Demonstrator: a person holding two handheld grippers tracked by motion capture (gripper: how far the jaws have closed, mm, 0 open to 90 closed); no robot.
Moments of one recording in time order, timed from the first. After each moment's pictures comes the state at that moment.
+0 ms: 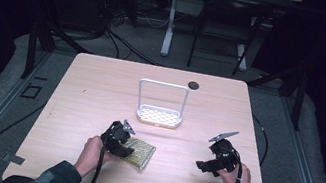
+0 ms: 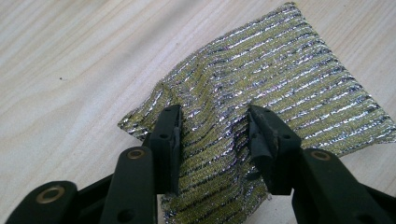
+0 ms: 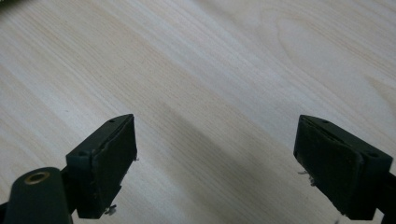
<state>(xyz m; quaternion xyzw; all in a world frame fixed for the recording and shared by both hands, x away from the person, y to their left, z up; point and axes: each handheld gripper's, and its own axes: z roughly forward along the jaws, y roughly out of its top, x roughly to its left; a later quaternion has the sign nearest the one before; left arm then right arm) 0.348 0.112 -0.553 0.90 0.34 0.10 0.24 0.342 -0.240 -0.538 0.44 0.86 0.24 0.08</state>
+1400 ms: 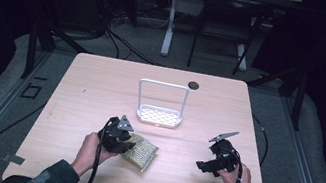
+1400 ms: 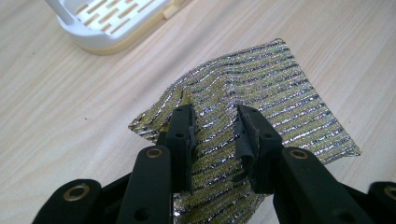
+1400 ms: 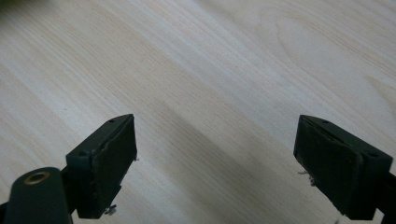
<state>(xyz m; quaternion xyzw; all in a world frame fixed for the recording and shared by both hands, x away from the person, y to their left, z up) 0.337 0.117 -0.520 0.89 0.32 0.12 0.30 0.342 -0.240 -0.538 0.44 0.86 0.23 0.08</state>
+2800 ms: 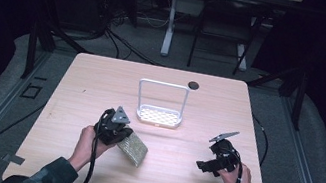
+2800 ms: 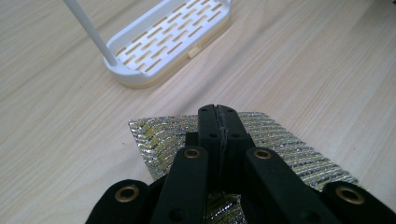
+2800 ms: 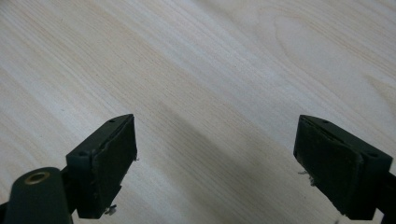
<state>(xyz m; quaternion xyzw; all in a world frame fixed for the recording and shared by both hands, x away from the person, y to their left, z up) 0.343 0.125 -0.496 0.87 0.31 0.16 0.34 0.343 -0.241 -0.539 0.44 0.86 0.23 0.08</state>
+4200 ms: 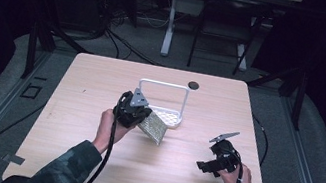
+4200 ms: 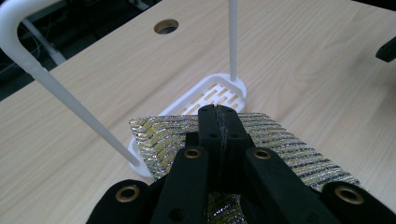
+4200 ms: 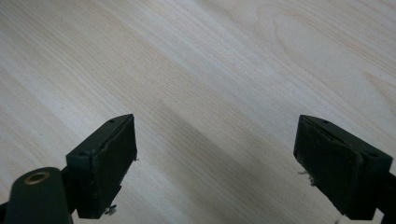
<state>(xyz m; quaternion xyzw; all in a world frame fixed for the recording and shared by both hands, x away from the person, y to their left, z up) 0.383 0.082 -0.465 0.84 0.30 0.22 0.39 0.342 -0.242 -0.539 0.44 0.86 0.24 0.08</state>
